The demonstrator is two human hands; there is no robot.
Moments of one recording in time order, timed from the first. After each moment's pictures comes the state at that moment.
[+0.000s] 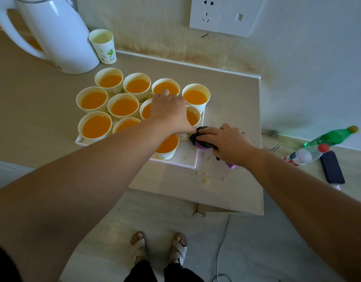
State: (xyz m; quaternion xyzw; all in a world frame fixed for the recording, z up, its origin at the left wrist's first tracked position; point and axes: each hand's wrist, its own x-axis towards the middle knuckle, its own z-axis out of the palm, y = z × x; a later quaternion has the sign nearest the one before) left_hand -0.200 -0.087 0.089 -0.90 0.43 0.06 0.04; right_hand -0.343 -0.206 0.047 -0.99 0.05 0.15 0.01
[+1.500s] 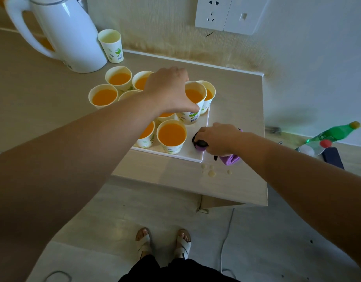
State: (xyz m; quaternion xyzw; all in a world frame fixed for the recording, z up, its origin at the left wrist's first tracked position) left_hand -0.190 -0.060 0.150 -0.89 0.44 0.08 -0.11; right_hand -0.312 -0.175 0.063 -0.96 0.04 0.29 -0.03
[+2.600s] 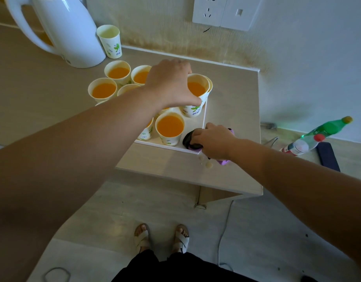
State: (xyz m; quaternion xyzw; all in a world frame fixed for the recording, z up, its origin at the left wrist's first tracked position) left_hand -0.208 -0.055 0.158 -0.88 0.44 0.06 -0.13; right_hand -0.335 -0.156 0.051 -0.97 -0.01 0.23 -0.06
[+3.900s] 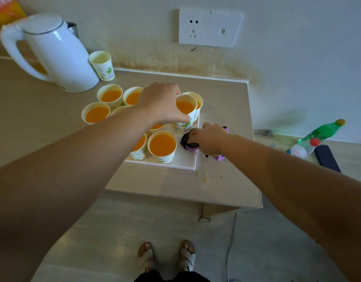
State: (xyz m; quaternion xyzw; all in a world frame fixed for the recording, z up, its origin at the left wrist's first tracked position) left_hand -0.194 -0.069 0.151 -0.88 0.45 0.09 -0.10; right_hand -0.302 -0.190 0.050 -0.96 0.08 0.25 -0.06
